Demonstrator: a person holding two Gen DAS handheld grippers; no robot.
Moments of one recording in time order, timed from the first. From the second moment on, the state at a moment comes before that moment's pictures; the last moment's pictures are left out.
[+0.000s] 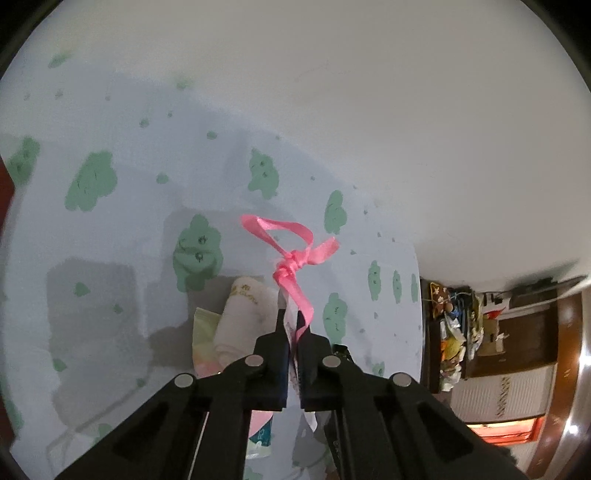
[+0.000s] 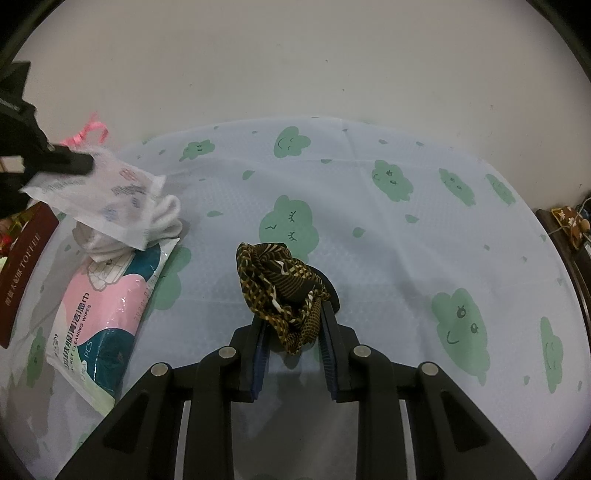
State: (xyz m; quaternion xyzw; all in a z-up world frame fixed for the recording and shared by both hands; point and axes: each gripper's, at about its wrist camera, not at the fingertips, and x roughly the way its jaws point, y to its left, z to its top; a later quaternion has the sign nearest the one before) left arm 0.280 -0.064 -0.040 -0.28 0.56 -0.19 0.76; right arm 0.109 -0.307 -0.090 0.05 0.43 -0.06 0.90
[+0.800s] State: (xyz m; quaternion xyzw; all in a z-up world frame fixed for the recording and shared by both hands) left arm 0.223 -0.014 0.041 -0.12 0.50 -0.13 0.85; right arm 0.110 -0.305 -0.090 0.04 0.43 -0.06 0.90
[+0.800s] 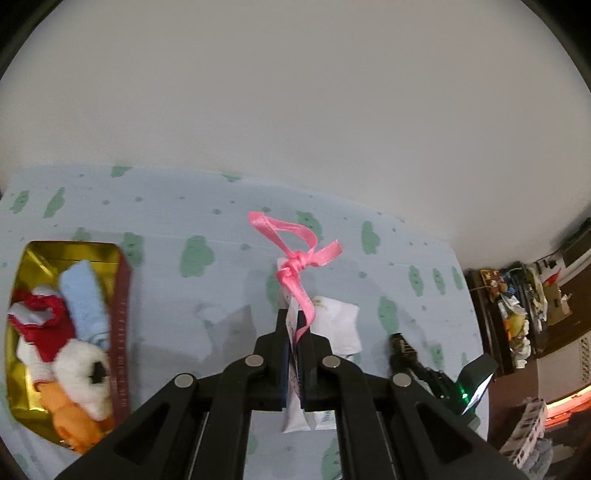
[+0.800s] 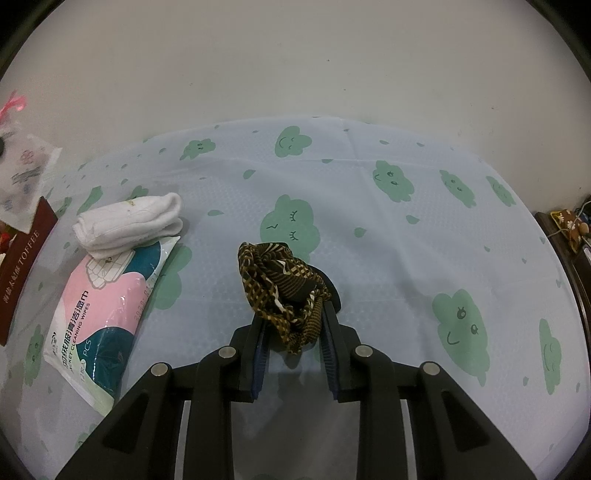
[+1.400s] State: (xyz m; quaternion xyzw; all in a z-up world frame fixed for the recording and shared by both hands) left arm 0.208 0.085 0.044 -0.12 0.49 -0.02 0.86; right arm 0.111 -0.305 -0.090 0.04 0.43 -0.06 0.90
